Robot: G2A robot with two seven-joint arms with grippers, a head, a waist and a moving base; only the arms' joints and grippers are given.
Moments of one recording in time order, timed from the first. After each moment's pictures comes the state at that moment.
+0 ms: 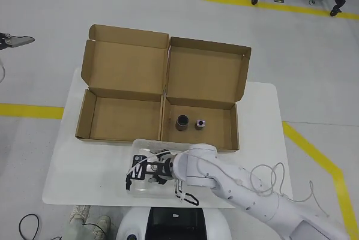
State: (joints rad) left arm 0.56 -0.16 -1.11 -1.50 0.89 -0.82 -0.11; right arm -0.89 -1.34 0.50 -1.73 -1.07 -0.45 1.02
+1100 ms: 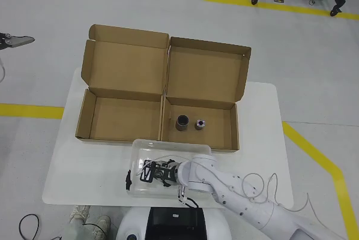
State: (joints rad) left arm 0.56 -0.16 -1.11 -1.50 0.89 -0.82 -0.11; right arm -0.98 -1.34 0.49 -1.58 -1.17 -0.42 0.91
